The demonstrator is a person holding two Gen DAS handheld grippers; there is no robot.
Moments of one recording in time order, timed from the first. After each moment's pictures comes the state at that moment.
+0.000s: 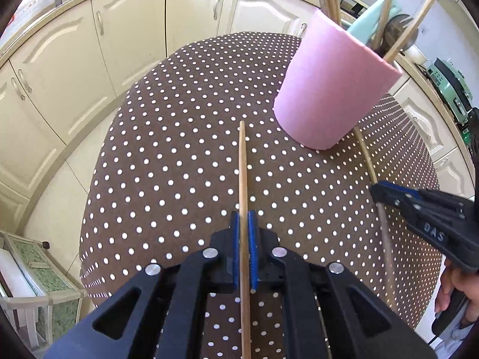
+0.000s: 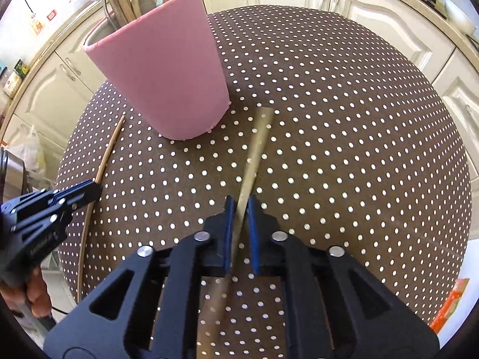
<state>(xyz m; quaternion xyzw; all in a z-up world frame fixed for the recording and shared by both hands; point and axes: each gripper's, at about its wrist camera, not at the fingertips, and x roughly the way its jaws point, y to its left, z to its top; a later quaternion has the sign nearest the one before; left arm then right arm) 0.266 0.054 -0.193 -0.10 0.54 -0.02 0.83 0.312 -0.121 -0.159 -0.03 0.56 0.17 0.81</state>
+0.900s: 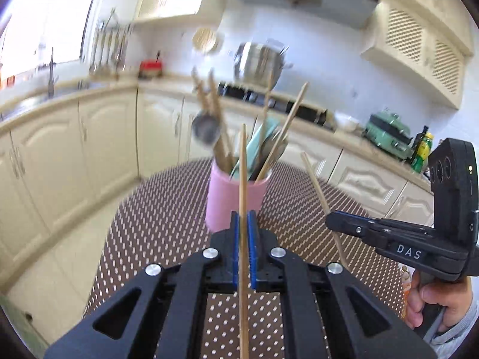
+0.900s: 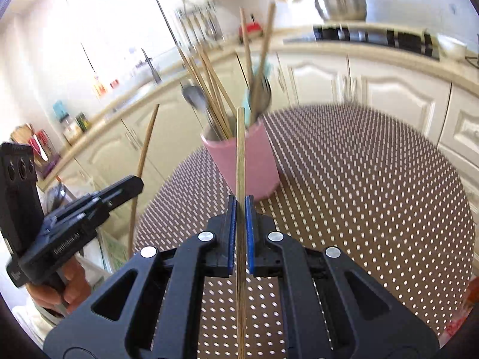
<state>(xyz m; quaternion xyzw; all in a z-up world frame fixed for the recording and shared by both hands) 0.176 0.012 -0.084 -0.07 0.25 -0.09 0.96 0.176 -0.230 -0.059 0.08 0.35 0.28 0.89</state>
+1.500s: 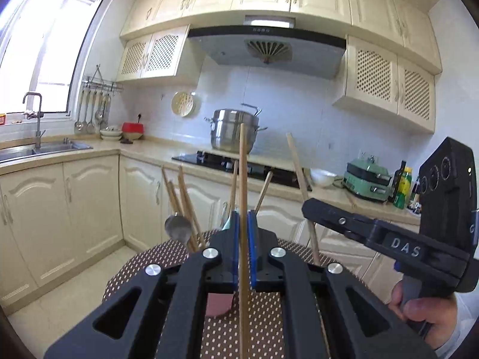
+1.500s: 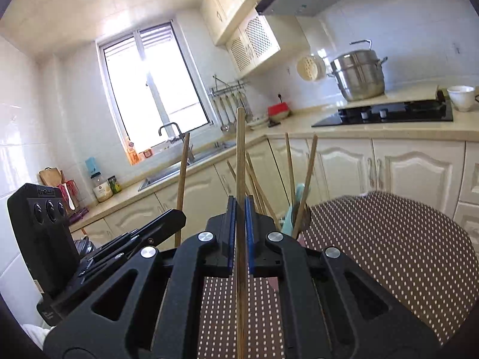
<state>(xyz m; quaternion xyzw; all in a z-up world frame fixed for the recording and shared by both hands) 0.183 -0.009 -0.020 -0.07 0.10 -0.12 0.98 0.207 -0.207 0.017 0.14 0.16 0.33 0.92</state>
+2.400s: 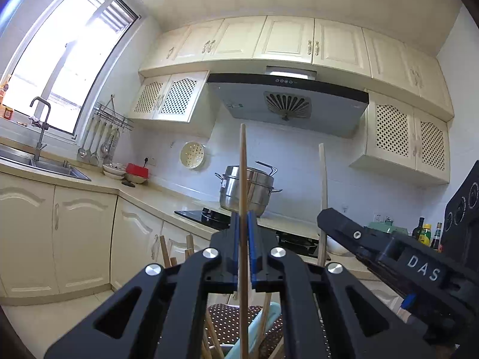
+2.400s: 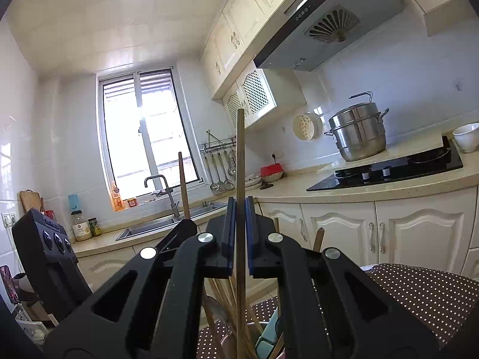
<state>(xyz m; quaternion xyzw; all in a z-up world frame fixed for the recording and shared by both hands) 0.293 0.005 -0.036 -0.13 -0.04 -0.09 0.99 0.298 -0.172 0.017 0.16 0.02 0.29 0.94</state>
